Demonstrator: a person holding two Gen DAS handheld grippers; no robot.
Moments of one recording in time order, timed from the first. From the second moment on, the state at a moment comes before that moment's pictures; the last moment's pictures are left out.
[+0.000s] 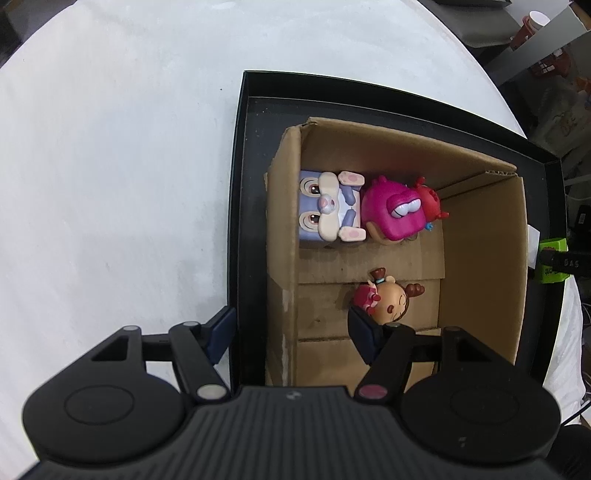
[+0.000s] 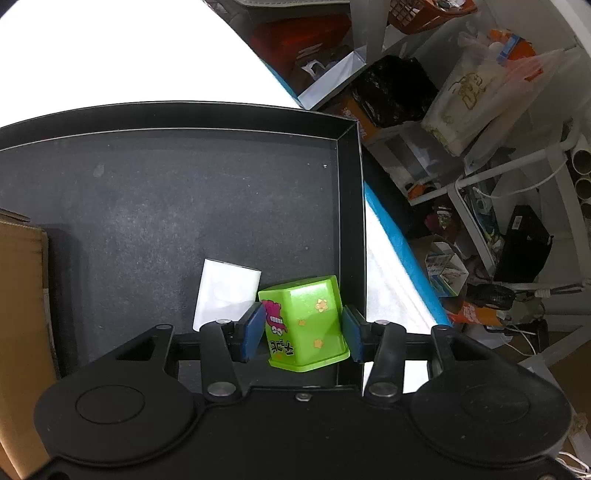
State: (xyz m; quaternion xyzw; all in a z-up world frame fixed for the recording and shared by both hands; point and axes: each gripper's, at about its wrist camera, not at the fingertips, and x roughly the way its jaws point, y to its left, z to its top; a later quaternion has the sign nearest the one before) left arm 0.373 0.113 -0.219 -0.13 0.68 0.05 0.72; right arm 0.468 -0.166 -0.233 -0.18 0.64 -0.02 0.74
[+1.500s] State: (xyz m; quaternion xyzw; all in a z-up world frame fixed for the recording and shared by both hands) left arm 0.348 0.142 -0.197 -0.17 0.65 0.02 0.74; right arm 0.428 -0.059 -0.137 -0.22 0.60 0.05 0.77
